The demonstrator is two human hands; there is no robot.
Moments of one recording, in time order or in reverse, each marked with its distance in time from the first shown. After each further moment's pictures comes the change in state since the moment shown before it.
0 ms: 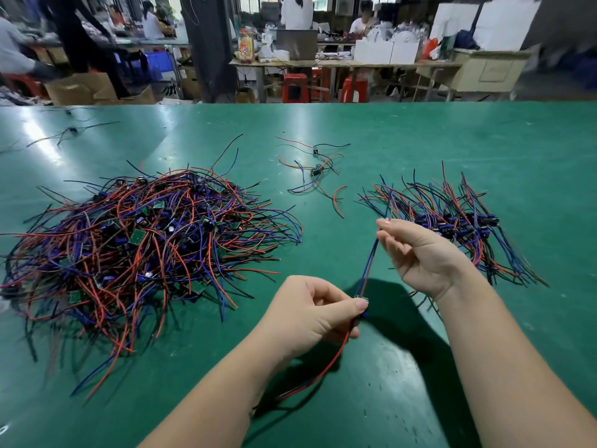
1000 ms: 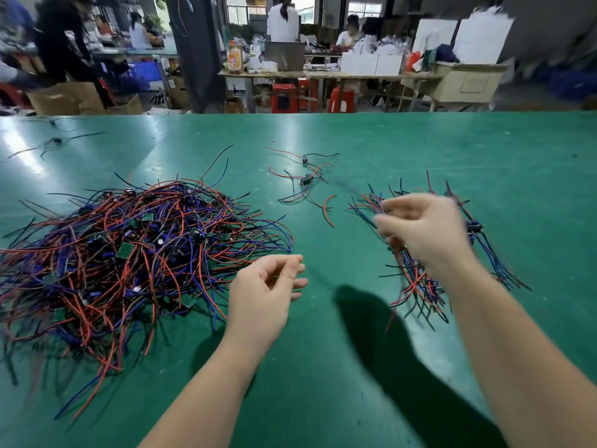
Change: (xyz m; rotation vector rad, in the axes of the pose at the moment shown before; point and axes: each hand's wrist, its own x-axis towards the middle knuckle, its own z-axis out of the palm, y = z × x) left_hand 0.018 -0.003 -0.026 0.097 0.467 0.346; right_hand 0.008 -0.023 -0.002 -0.841 0.217 -0.626
